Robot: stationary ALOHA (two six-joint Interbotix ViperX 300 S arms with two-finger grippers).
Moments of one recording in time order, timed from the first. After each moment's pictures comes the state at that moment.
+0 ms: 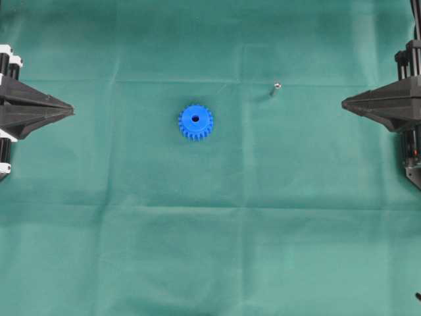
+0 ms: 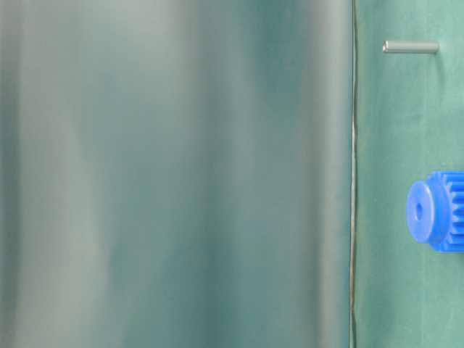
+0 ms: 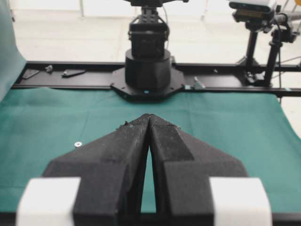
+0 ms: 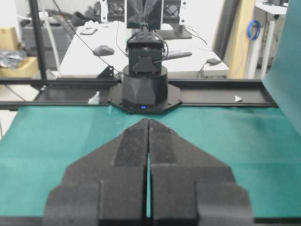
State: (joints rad) left arm 0.00 -0.97 1.18 0.00 -0.29 0.00; right arm 0.00 -0.96 1.17 0.00 -0.30 -0.01
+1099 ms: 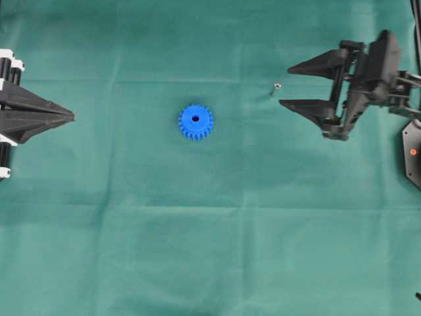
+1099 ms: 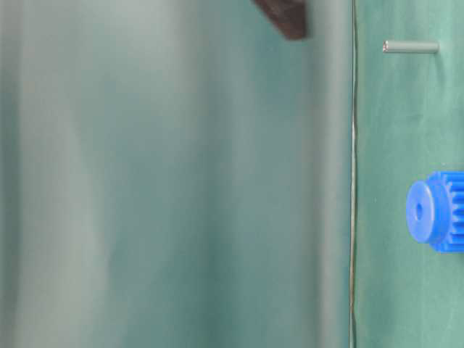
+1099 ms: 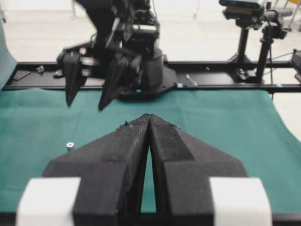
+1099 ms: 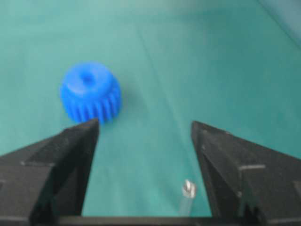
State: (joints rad) left arm -0.03 -0.96 1.18 0.01 -0.29 0.00; right arm -0.26 -0.30 1.21 0.02 -0.60 -0.02
